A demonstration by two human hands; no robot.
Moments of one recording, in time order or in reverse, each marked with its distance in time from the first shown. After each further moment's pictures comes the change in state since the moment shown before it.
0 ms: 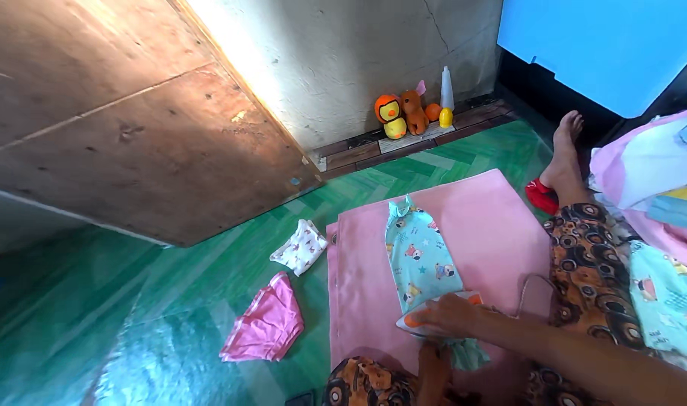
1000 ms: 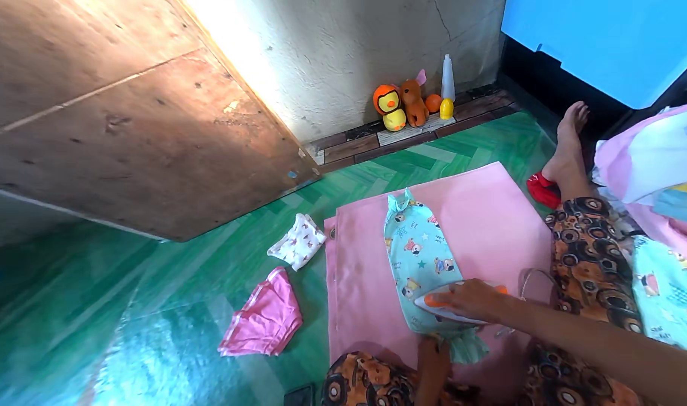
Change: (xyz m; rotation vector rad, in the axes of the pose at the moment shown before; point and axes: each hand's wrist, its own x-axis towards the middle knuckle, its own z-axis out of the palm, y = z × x) left_hand -0.001 0.006 -0.003 0.059 -0.045 -0.060; right_hand -0.033 0.039 -0.001 0.044 0.018 0.132
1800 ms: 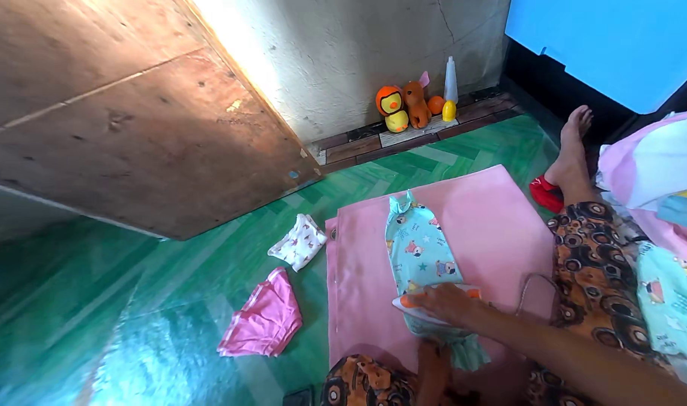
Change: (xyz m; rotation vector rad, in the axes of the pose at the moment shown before) left_hand 0.006 -0.009 0.003 -0.022 0.041 0.049; right_hand 0.043 -0.040 -0.003 -0.022 0.098 -0.052
